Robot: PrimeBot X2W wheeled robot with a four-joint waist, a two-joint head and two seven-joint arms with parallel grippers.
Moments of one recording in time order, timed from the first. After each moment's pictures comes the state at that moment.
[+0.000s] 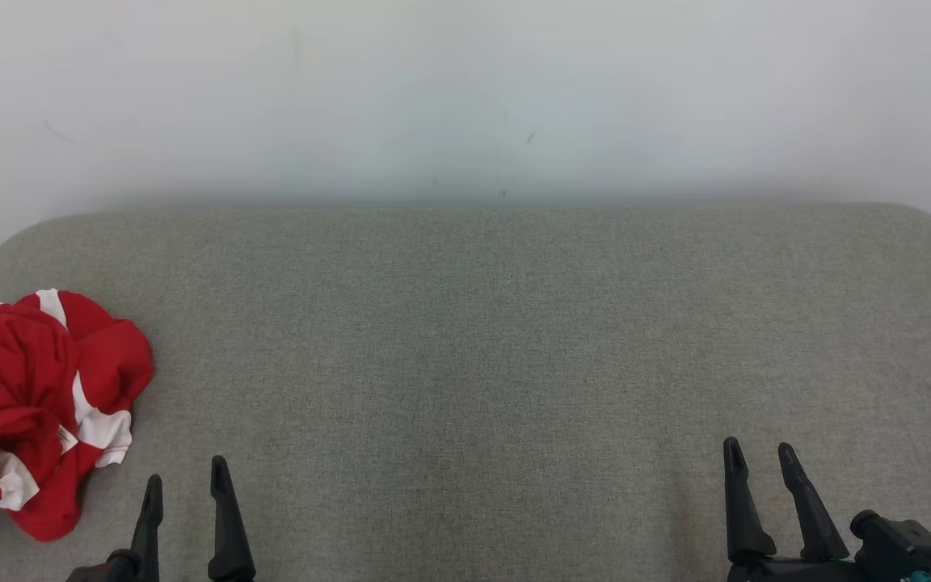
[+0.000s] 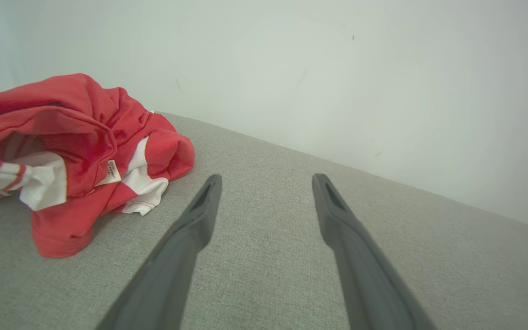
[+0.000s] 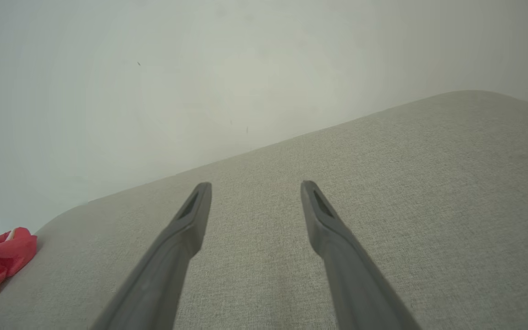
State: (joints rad) left arm 0.04 0.05 -0.03 0.08 -0.36 0.06 -0.21; right arm 0.04 -0.05 0.01 0.16 0.38 0.13 -0.21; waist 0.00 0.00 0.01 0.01
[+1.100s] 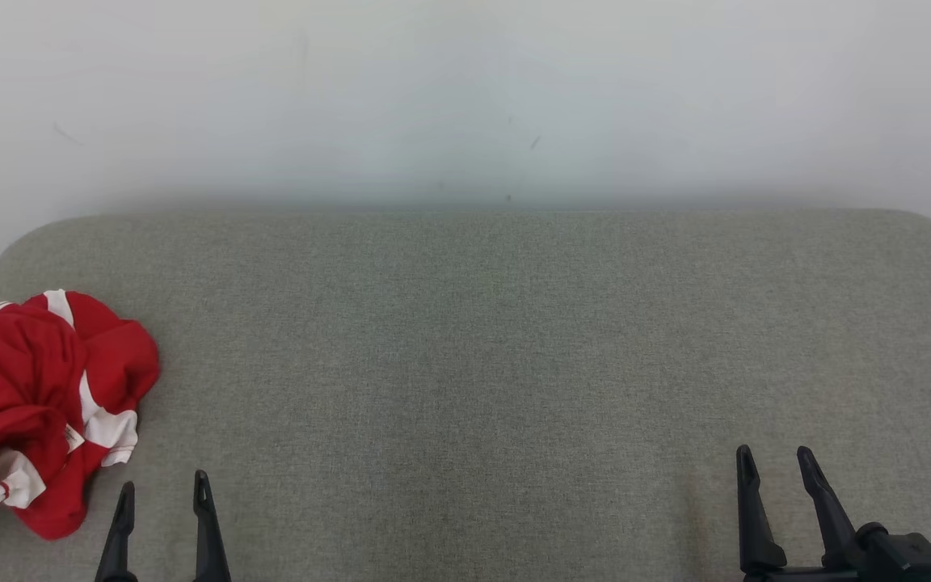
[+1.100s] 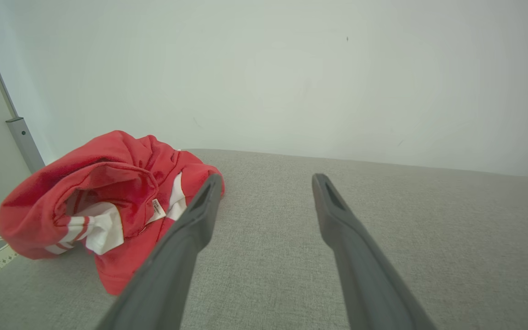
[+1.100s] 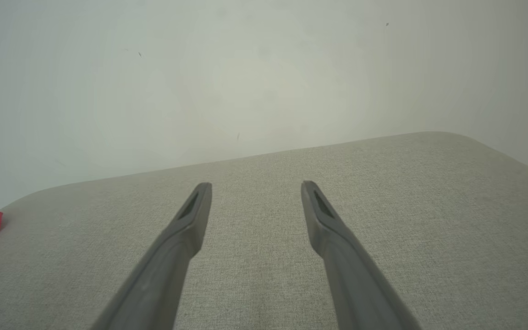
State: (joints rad) left arm 0.08 0.05 0.04 0.07 -0.12 0.02 -0.26; right arm 0.06 -0.05 -0.02 0.15 0.21 0.13 -0.26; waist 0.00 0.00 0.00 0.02
